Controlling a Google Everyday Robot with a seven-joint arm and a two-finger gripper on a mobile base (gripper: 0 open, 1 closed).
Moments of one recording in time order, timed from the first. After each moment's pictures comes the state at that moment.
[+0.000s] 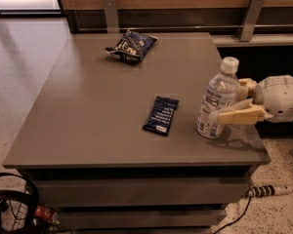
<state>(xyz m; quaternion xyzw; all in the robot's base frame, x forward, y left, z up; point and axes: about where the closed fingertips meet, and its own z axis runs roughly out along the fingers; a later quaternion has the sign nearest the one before) 0.471 -0.168 0.895 -0.53 0.58 0.39 0.49</state>
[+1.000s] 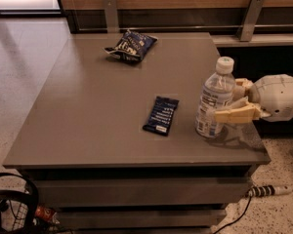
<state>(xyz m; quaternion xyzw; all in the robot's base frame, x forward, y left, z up) 0.471 -0.162 0.896 -0.53 0.57 0.39 0.49</state>
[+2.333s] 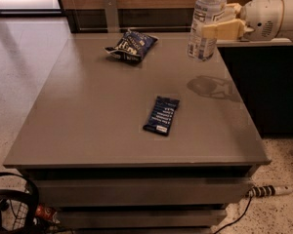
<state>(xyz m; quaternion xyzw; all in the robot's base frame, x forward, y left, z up) 0.634 -0.162 1.002 -0.48 0.58 0.37 0.54</state>
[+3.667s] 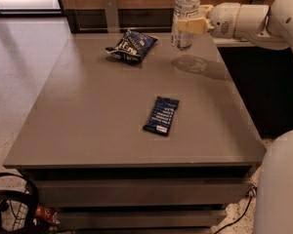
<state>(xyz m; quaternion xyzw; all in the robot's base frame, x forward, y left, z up) 0.761 -0.134 0.963 -0.42 0.62 0.32 0.59</state>
